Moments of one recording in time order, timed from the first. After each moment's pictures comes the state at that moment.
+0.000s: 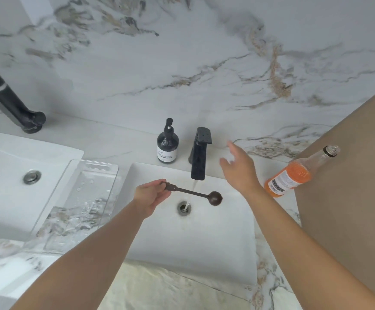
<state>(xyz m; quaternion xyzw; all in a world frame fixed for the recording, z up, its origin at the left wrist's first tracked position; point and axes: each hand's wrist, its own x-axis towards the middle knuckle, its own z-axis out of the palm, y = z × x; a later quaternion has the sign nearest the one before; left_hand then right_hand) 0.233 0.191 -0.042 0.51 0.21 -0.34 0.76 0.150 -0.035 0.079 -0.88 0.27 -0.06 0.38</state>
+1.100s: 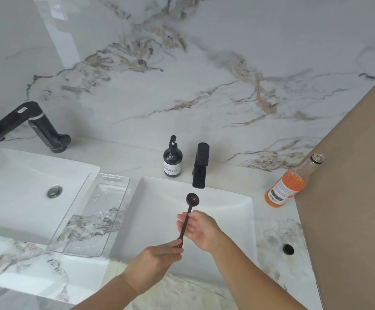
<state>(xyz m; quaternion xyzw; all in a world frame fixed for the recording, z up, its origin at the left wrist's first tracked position) 0.090 0.269 -0.013 0.75 -0.56 0.05 0.35 0.091 0.070 0.010 -0.36 0.42 0.11 0.83</state>
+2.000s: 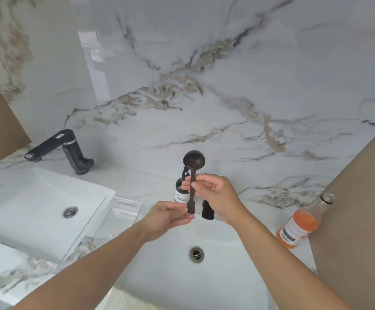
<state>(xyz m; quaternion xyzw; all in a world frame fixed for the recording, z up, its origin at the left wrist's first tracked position) 0.210 0.212 0.072 0.52 -0.06 -0.38 0.77 0.141 0.047 0.178 -0.70 0.02 -0.06 0.71</state>
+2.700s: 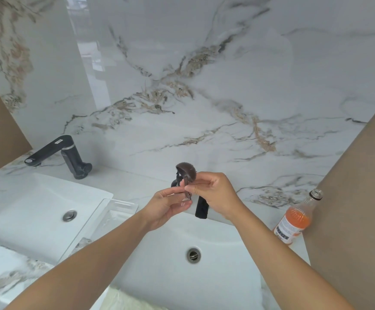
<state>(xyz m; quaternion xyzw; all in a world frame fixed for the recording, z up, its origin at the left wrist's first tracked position) 0.214 0.186 0.102 0.49 -0.05 -0.35 0.80 0.128 0.026 0.190 -0.73 -0.03 -0.07 0.68</state>
